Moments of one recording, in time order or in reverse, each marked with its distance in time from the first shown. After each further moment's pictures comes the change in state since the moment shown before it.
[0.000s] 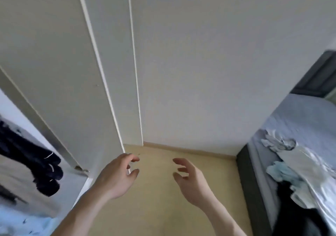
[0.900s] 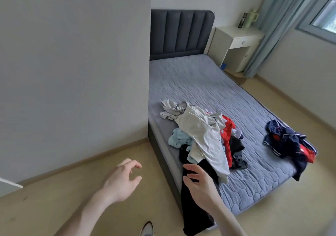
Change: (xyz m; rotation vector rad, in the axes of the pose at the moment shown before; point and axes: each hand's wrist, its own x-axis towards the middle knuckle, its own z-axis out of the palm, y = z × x) left_hand 0.148 0.455 0.362 0.034 -0.515 0.432; right_hand -0.109 0.312 -0.456 0.085 0.562 0.450
